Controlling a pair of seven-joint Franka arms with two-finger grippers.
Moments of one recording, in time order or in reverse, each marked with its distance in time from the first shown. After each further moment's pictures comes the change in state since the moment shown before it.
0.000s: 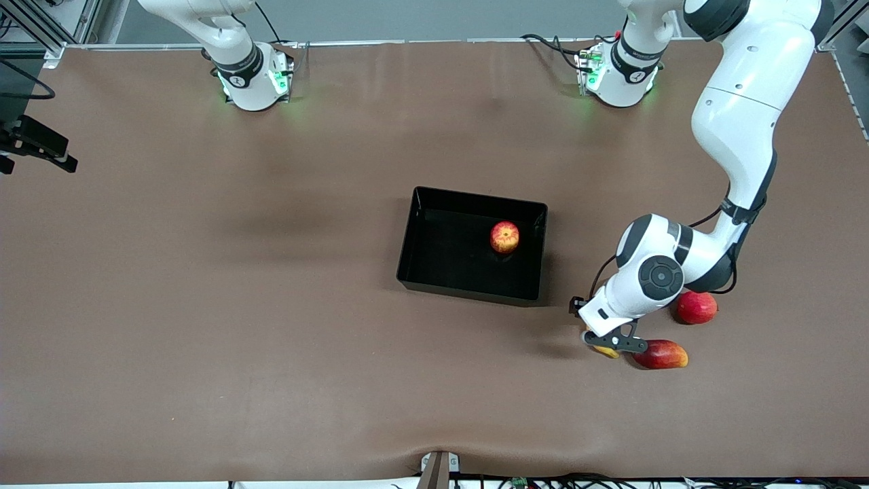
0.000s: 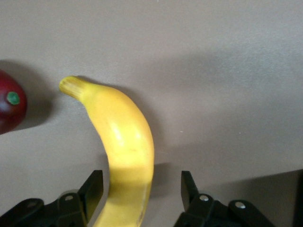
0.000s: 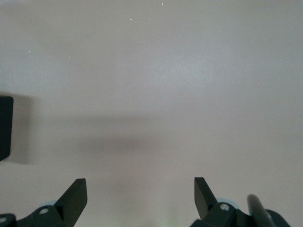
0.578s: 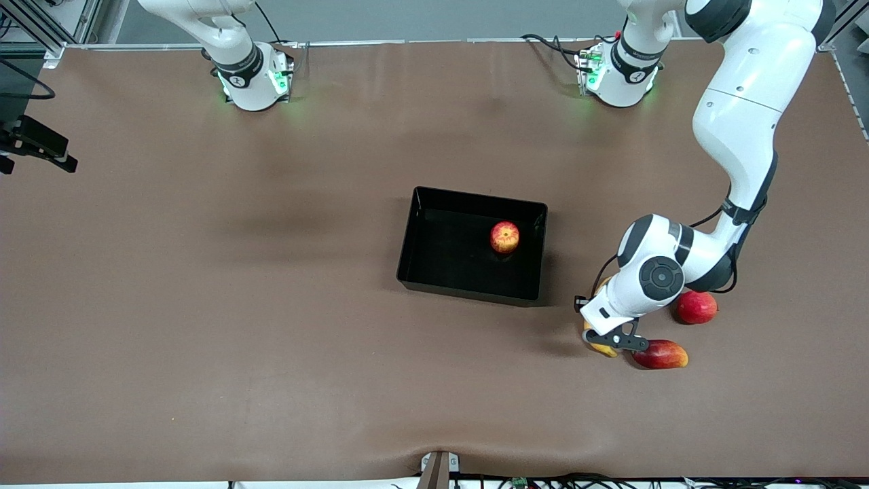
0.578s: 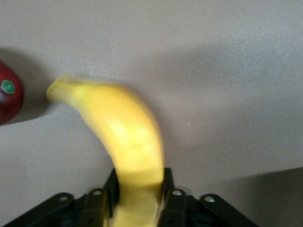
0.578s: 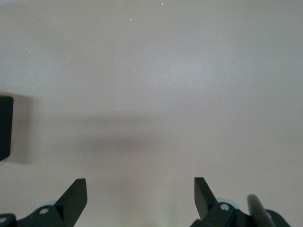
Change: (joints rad) left arm 0.005 0.001 0.001 -0.017 0.003 0.000 0.002; right arm 0.000 0.000 0.000 0.000 0.000 0.000 0.000
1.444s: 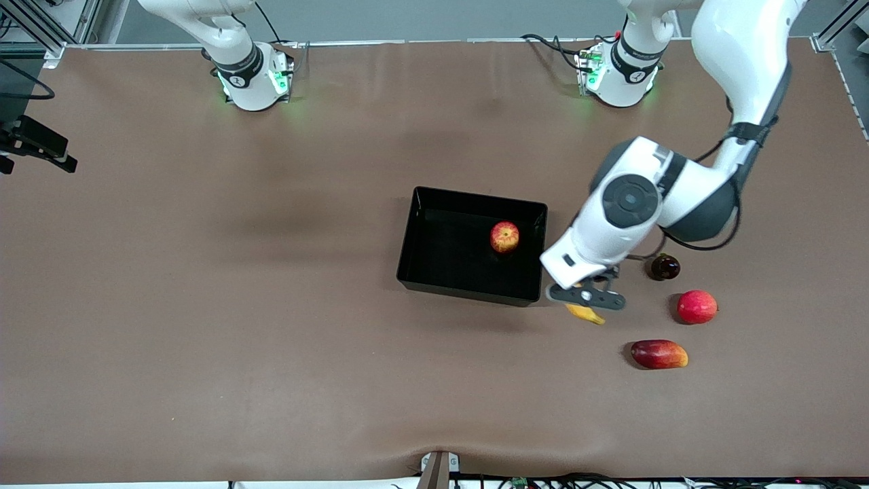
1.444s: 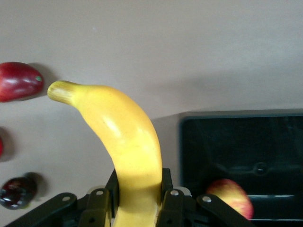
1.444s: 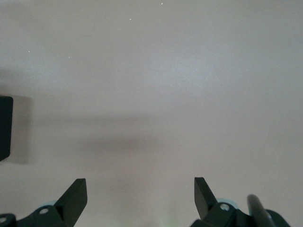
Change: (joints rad) left arm -0.023 -0.251 -0.233 0.033 0.002 -0.308 -0.174; right arm -0.001 0.000 -0.001 0.000 0.000 0.000 0.000
